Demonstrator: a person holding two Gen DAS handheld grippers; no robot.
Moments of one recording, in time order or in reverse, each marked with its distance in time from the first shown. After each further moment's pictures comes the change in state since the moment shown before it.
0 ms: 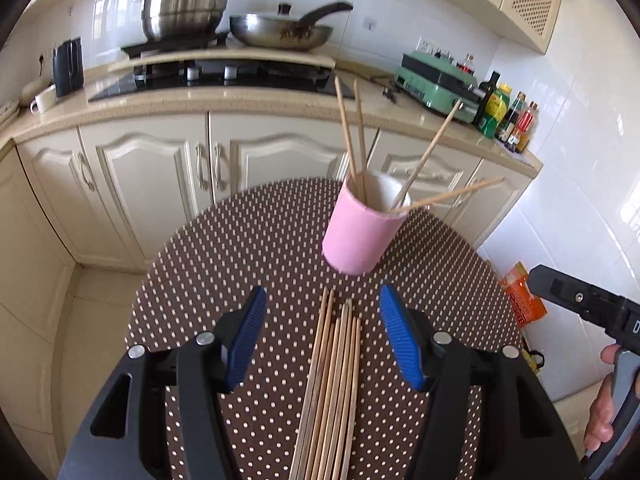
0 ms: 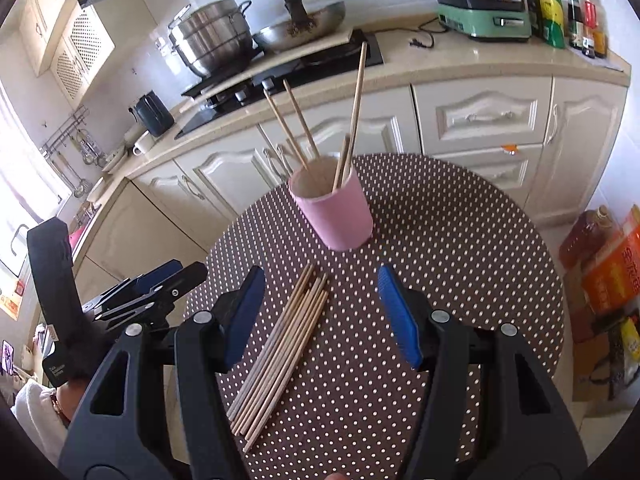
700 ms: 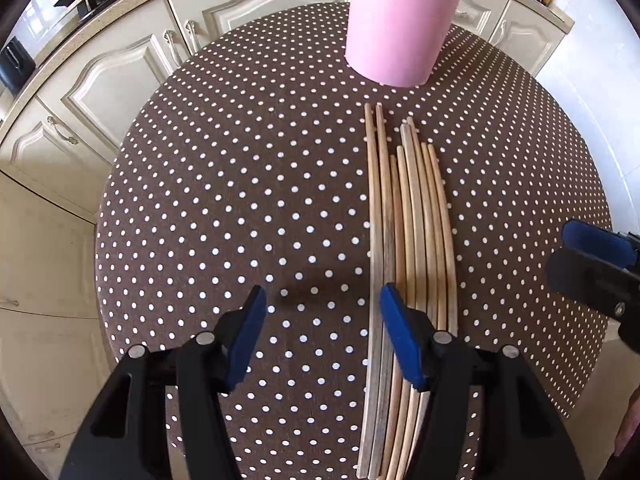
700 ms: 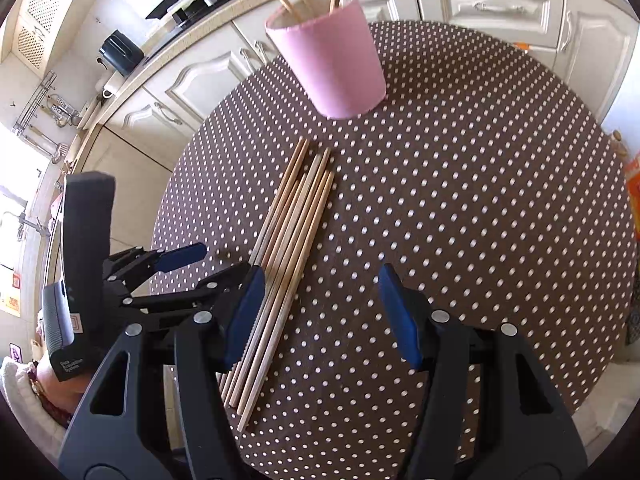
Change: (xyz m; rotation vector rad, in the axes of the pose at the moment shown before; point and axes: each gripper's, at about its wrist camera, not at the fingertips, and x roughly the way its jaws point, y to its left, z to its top) left arm 0.100 0.010 -0.067 0.205 0.449 0.122; right arm 0.088 0.008 -0.069 0.087 0.292 -0.022
